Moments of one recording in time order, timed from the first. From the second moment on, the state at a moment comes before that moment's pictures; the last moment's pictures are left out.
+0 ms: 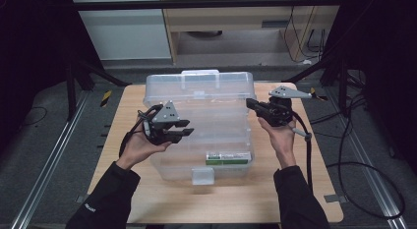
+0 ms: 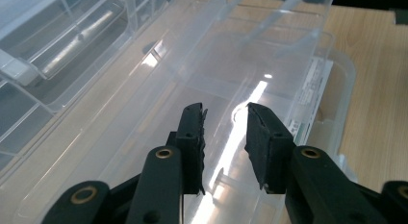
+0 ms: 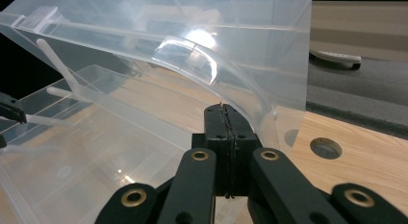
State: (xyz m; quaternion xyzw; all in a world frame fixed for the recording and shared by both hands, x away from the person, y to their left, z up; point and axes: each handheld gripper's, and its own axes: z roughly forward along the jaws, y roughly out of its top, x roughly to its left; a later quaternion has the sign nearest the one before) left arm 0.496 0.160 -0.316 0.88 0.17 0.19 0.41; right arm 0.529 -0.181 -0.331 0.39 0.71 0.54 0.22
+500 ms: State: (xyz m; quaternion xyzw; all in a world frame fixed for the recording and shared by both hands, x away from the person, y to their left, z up) left arm 0.491 0.164 -0.328 0.83 0.22 0.20 0.47; right arm 0.529 -0.181 -0.333 0.39 0.71 0.54 0.22
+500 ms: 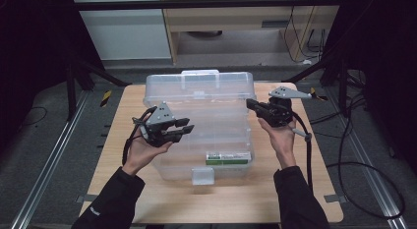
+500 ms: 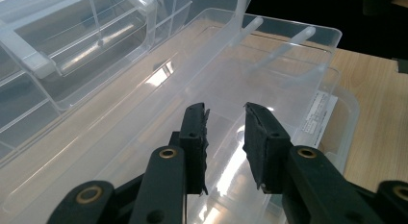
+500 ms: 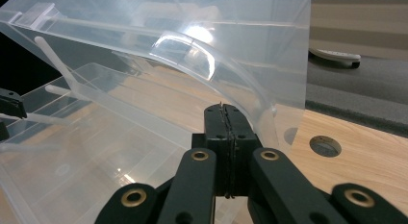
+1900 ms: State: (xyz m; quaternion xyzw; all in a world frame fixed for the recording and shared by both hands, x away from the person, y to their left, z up) left arm 0.478 0.221 -0.344 0.76 0.34 0.26 0.49; right arm 0.503 -0.183 -0.339 0.37 0.73 0.53 0.21
